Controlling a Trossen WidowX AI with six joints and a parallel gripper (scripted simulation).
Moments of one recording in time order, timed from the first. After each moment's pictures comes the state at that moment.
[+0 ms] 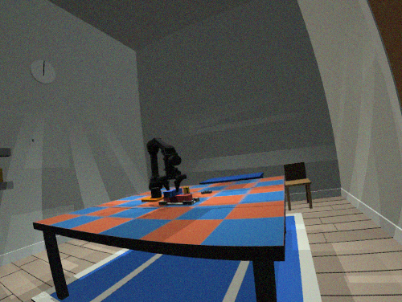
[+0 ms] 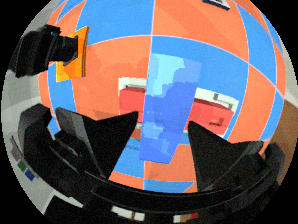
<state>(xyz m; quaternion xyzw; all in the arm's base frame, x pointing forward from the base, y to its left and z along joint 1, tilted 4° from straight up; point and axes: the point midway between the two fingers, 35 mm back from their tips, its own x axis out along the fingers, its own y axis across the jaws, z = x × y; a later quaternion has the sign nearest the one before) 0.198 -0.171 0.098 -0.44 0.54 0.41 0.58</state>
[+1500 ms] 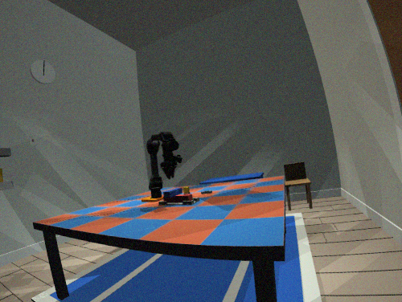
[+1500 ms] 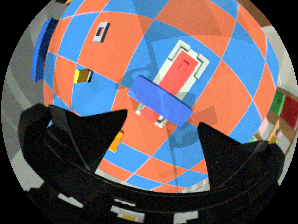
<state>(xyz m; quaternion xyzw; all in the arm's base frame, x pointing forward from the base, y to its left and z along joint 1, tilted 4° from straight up) 0.193 -0.175 0.182 -0.05 0.68 0.05 0.73</state>
